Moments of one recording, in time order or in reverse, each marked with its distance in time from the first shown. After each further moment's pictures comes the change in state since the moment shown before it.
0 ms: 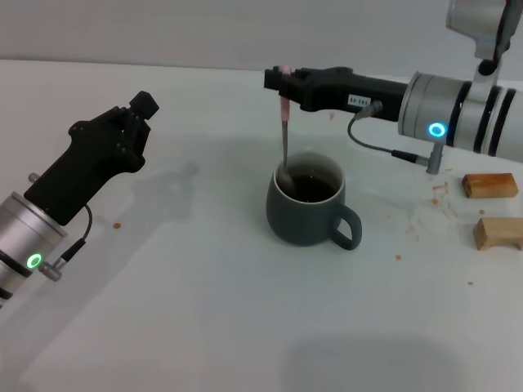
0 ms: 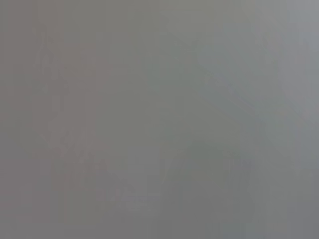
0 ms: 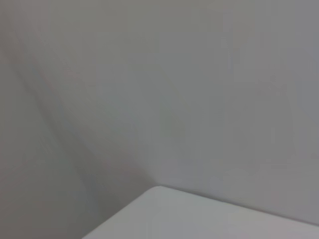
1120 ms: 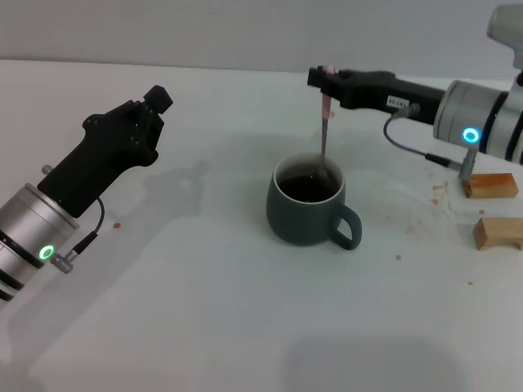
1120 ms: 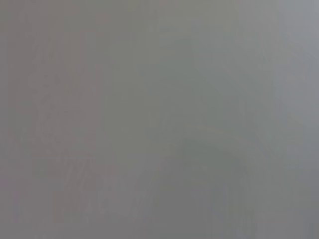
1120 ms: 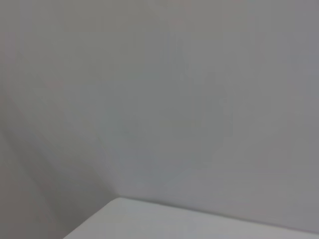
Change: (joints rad) left arm -0.030 -0.009 0.005 0.008 0.003 -0.010 -0.010; right arm -0.075 -0.011 0.018 -0.043 0.021 0.049 0.012
